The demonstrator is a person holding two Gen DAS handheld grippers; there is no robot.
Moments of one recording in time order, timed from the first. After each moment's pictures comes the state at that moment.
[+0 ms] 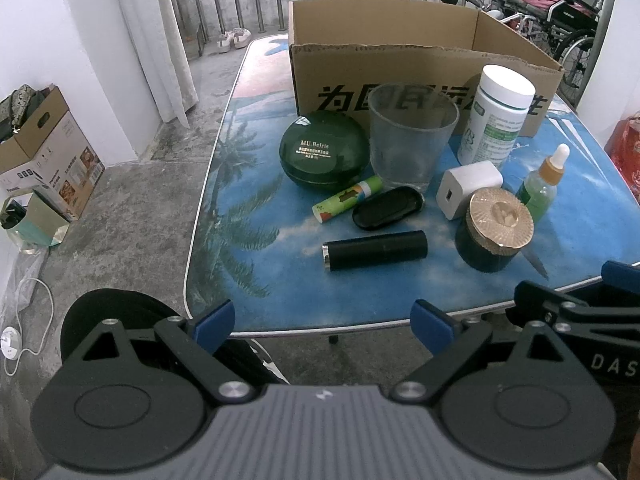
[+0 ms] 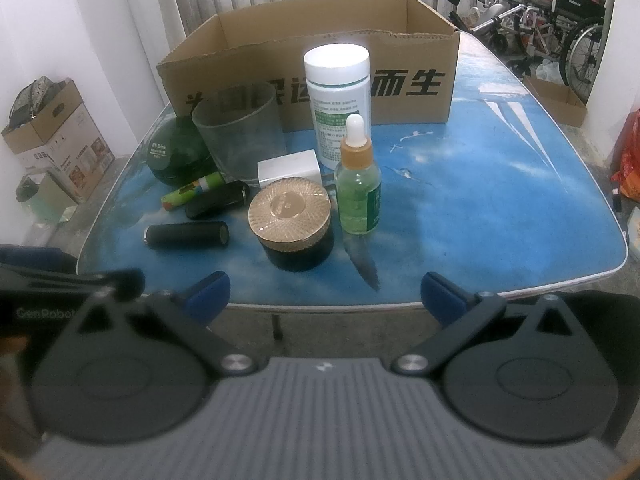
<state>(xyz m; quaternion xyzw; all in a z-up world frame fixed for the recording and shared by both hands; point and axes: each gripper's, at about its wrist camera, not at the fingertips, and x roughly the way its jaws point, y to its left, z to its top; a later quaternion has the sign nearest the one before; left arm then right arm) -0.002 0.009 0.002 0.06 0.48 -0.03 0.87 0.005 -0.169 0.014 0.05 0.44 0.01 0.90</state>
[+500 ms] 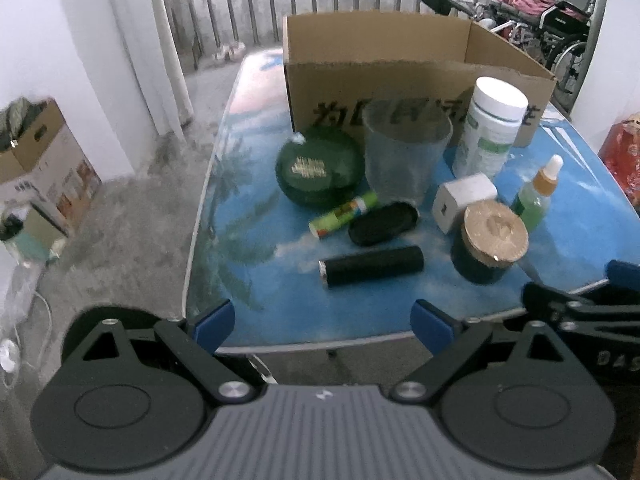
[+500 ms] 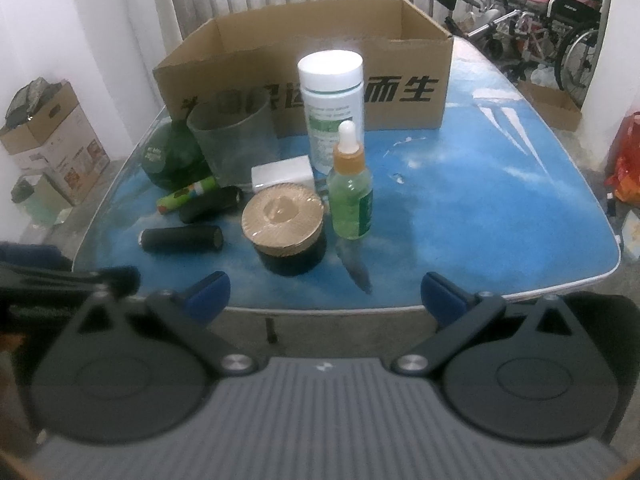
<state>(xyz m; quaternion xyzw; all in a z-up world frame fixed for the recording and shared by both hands) 0.004 0.007 0.004 0.06 0.46 -0.04 0.89 0.006 -0.173 0.015 0.04 0.43 0.00 0.90</state>
